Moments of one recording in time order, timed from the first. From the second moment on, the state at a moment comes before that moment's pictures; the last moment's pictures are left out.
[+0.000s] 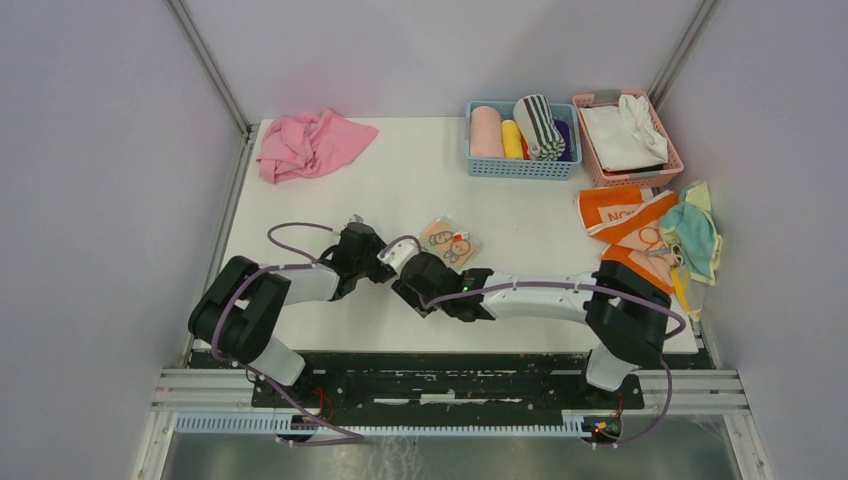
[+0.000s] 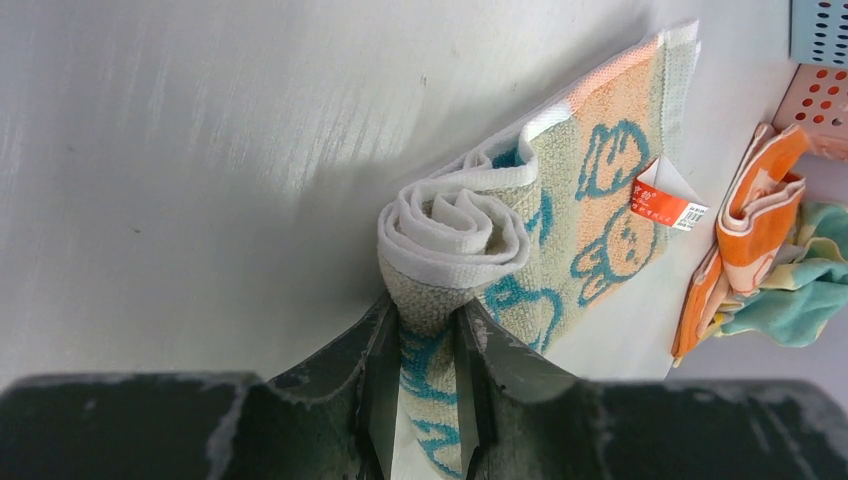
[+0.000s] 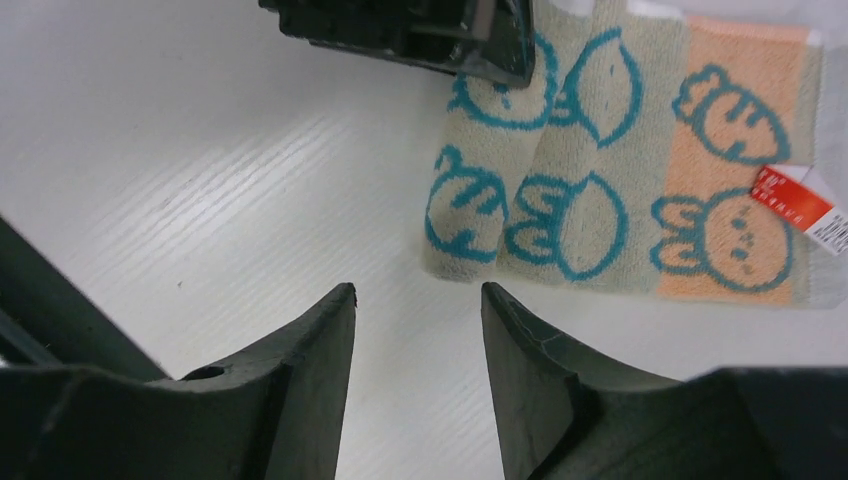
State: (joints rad) left arm -0.47 1.55 0.53 0.27 0.09 -1.10; right arm 1.12 1.64 1.00 -0.20 0.24 0.14
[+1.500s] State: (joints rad) left arm -0.47 0.75 0.37 -0.33 -0.12 -1.11; right arm 0.88 1.91 1.05 0.03 -0.58 0.36
